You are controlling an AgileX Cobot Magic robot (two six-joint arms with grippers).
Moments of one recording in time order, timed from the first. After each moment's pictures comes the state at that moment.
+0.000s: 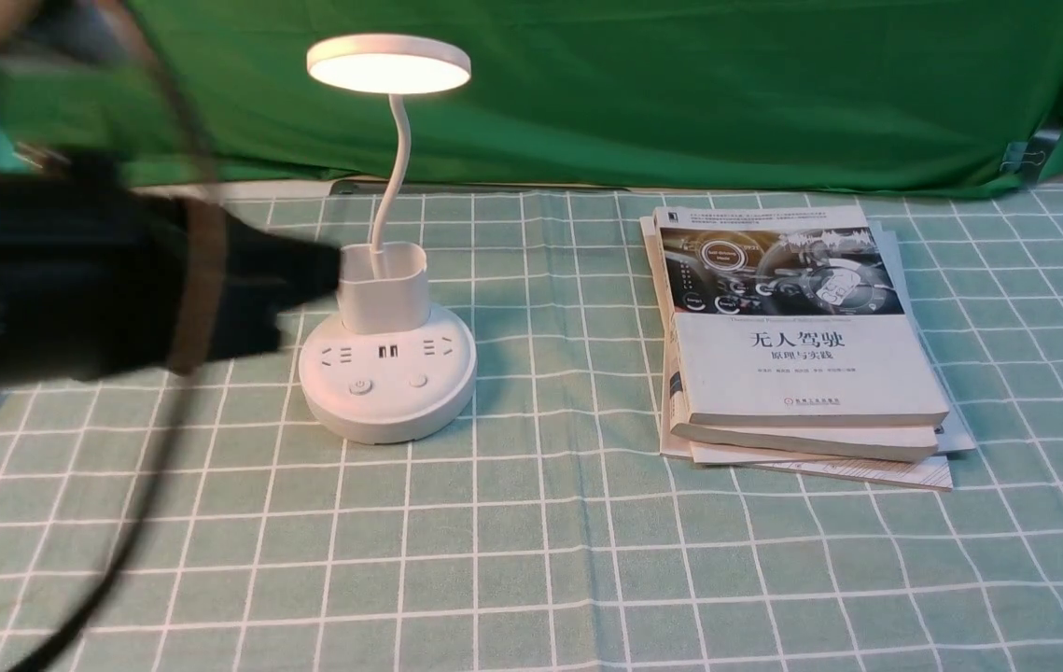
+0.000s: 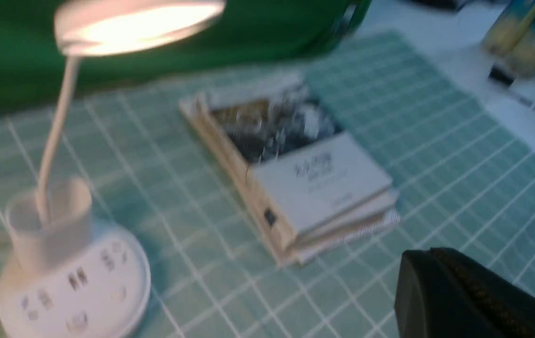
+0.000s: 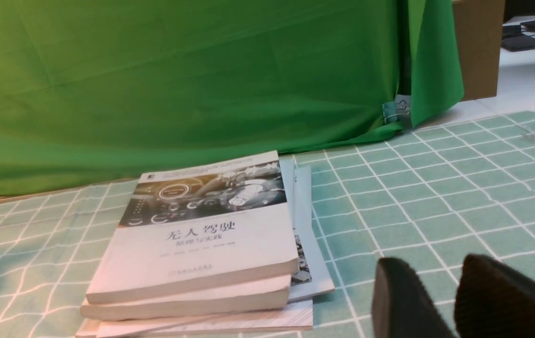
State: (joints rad) right arm 0.01 0.01 0.01 0.02 0.08 0.16; left arm -0.42 0.84 -0.95 -0.60 0.59 0.37
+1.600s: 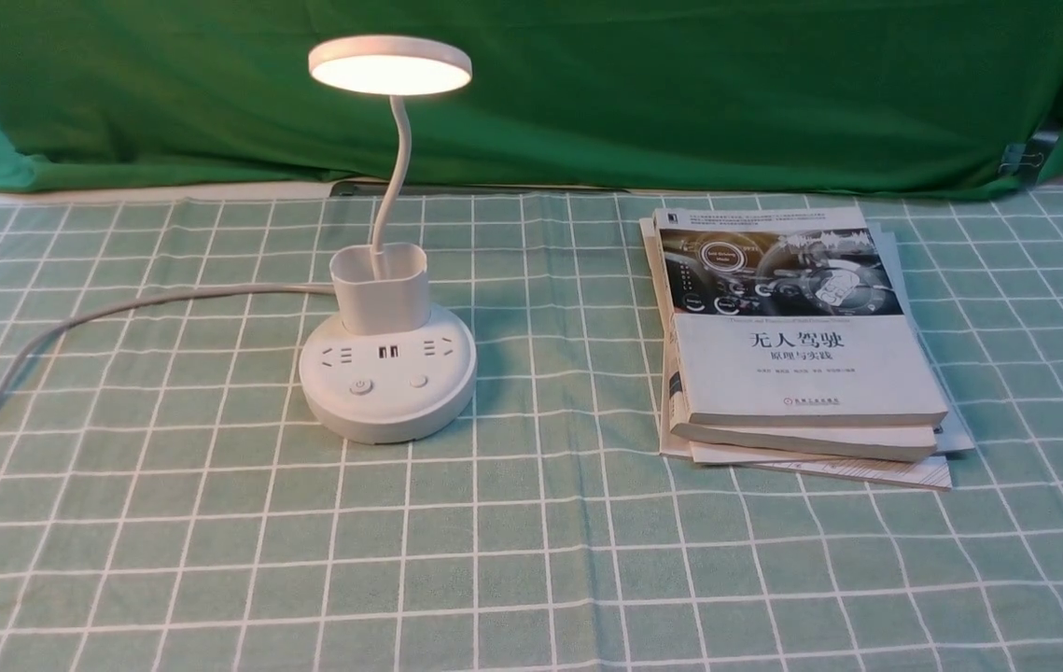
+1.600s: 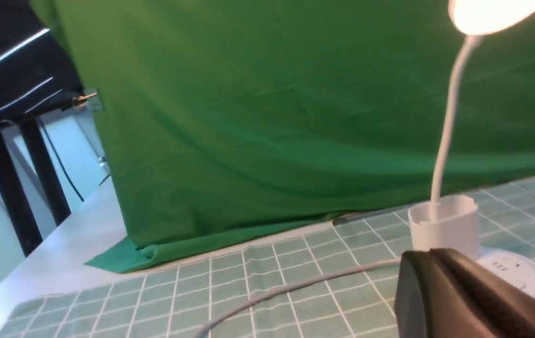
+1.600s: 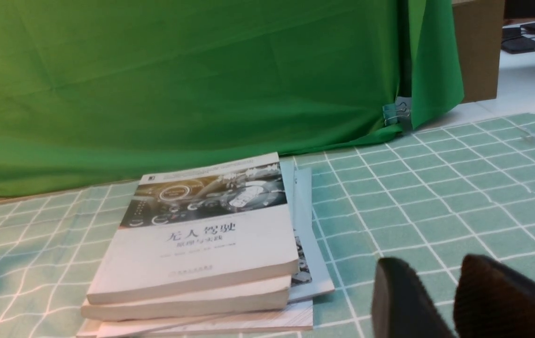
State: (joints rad) right arm 0.01 0.01 0.01 0.02 0.08 0.16; left arm -0.10 0.00 0.00 -0.01 -0.05 0.19
